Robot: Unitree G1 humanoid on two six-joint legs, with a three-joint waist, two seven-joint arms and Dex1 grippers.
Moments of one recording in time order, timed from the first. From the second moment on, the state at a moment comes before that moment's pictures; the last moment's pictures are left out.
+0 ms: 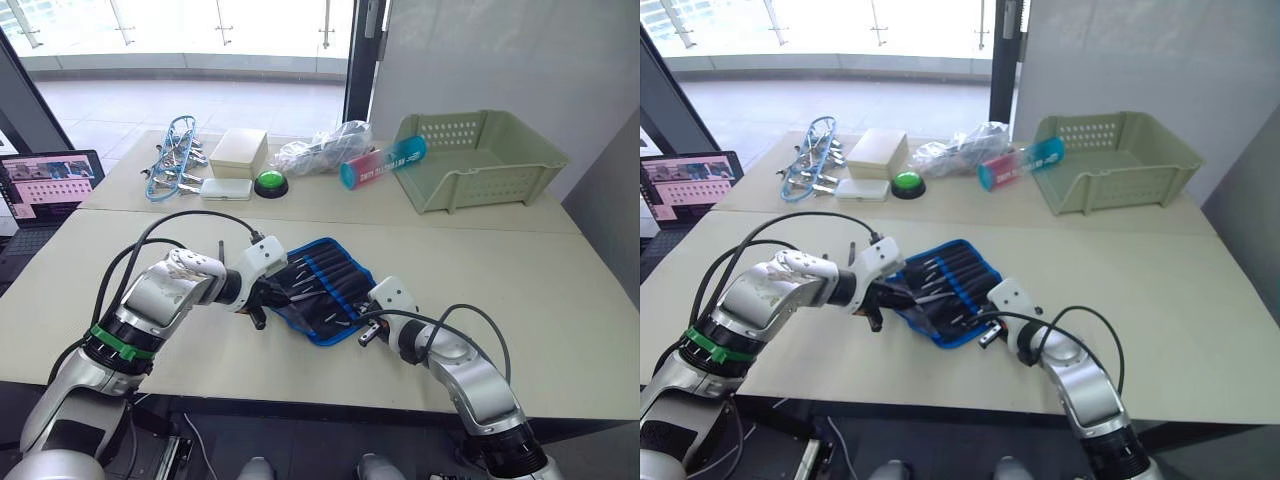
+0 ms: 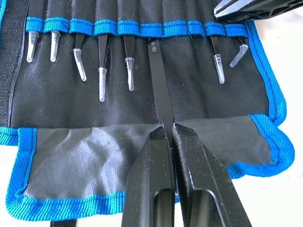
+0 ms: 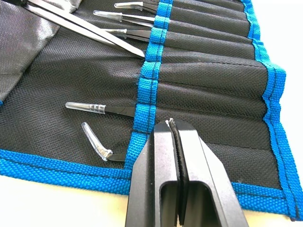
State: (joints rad) left arm -0.76 0.71 -0.36 -0.07 -0.33 1.01 -0.91; right arm -0.27 -0.32 0.22 -0.26 0.06 0.65 0.47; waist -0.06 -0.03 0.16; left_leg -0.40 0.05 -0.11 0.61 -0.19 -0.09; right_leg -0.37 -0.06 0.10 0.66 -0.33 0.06
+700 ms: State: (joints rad) left arm -0.79 0.41 -0.37 0.26 -0.18 0.70 -0.81; right arm -0.26 -0.33 0.21 -0.27 0.06 0.66 0.46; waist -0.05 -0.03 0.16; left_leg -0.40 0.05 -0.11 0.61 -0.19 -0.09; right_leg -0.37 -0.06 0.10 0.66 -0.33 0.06
